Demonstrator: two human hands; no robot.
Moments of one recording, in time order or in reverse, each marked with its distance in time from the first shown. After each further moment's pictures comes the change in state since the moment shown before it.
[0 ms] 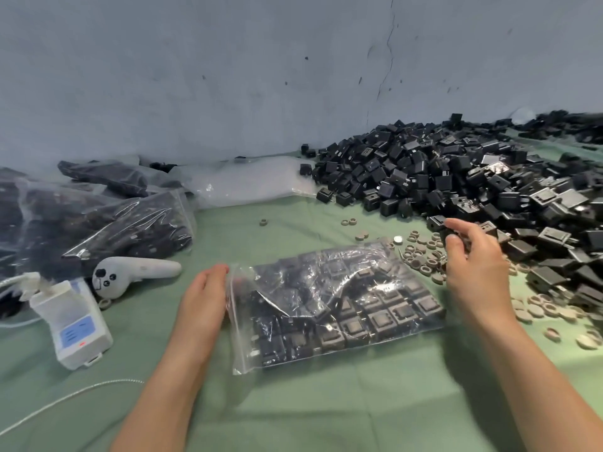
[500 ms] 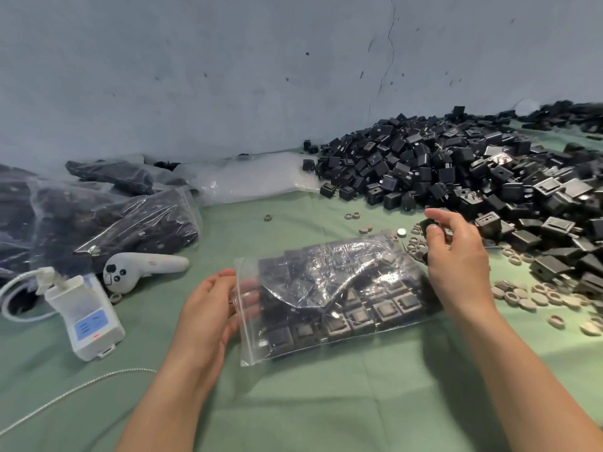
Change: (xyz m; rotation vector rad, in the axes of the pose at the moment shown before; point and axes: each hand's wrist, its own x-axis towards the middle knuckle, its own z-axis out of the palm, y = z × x) left_hand -0.024 0.004 -0.008 -0.320 -0.137 -0.132; right_hand -0.018 -0.024 0.012 0.037 -0.045 -0.002
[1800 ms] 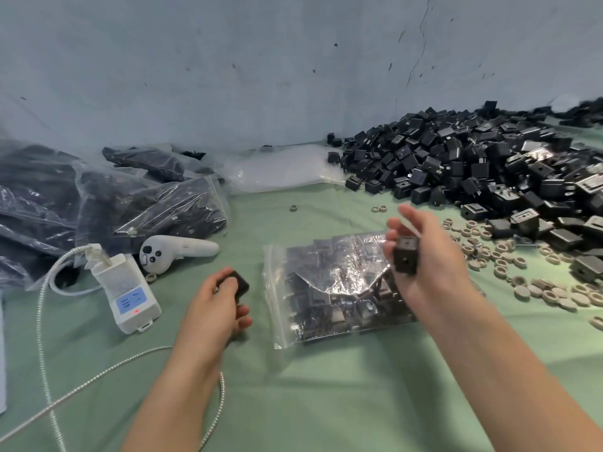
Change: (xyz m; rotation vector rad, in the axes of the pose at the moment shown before) left_hand -0.004 -0.003 -0.036 0.164 0.195 -0.003; right_hand -0.041 -0.080 0.038 1.122 -0.226 0.730
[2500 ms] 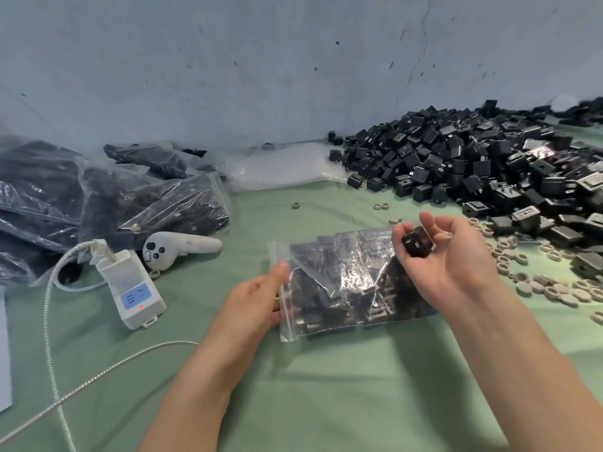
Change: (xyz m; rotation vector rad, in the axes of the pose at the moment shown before) left_hand -0.017 0.001 0.017 0.021 -0.407 -0.013; right_hand 0.007 -0.009 -0.013 0.307 -0.032 0.059
